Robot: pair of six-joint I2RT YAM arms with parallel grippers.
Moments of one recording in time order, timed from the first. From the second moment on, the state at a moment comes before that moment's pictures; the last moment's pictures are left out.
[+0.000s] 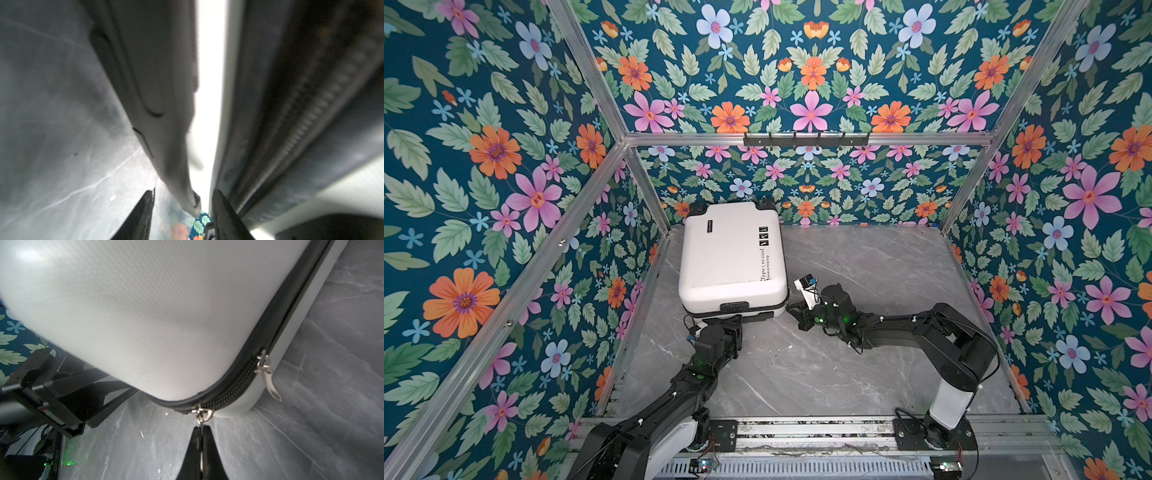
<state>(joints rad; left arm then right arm) -0.37 0.95 0.11 0.44 -0.05 -1.67 0.77 1.80 0.85 0.56 -0.28 0.35</state>
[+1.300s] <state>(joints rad) -0.48 1.10 0.08 0.61 -0.22 -1.70 0.76 1.82 0.85 0.56 -0.29 0.37</state>
